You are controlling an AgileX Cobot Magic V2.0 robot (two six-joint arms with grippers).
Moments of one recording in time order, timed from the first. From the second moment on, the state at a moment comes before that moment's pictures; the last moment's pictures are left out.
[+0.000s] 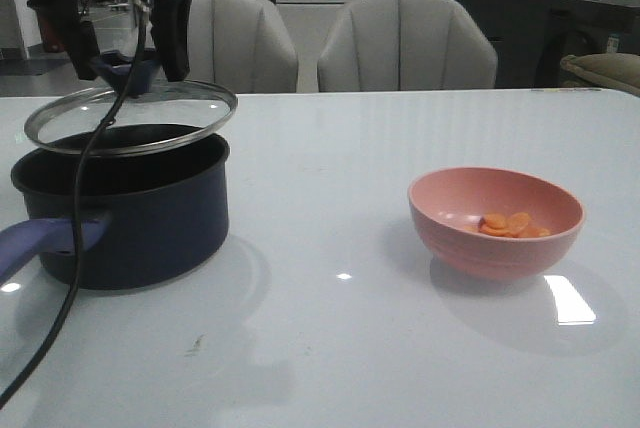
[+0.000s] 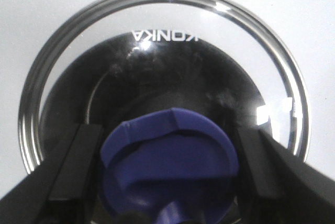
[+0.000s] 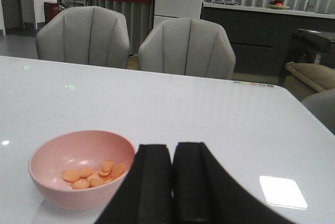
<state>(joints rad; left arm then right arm) -0.38 1.94 -1.84 0.05 1.25 -0.31 0.13 -0.01 0.03 -0.06 0.00 0.04</state>
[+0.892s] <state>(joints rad) 0.13 1.73 -1.32 -0.02 1.01 -0.04 0.13 -0.01 0.03 -0.06 0.00 0.04</state>
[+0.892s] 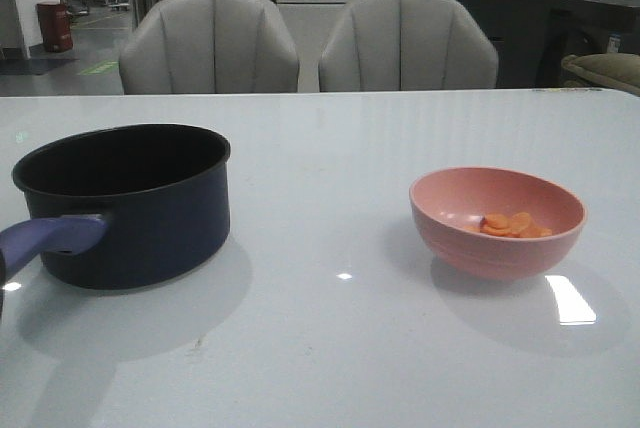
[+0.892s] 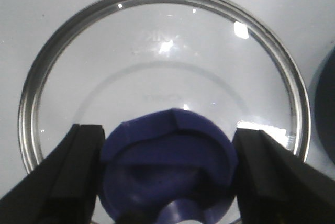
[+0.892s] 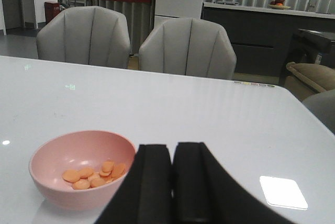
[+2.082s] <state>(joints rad) 0.15 1.72 -1.18 -0.03 0.84 -0.03 0.13 -0.01 0.03 -0.06 0.00 0.04</state>
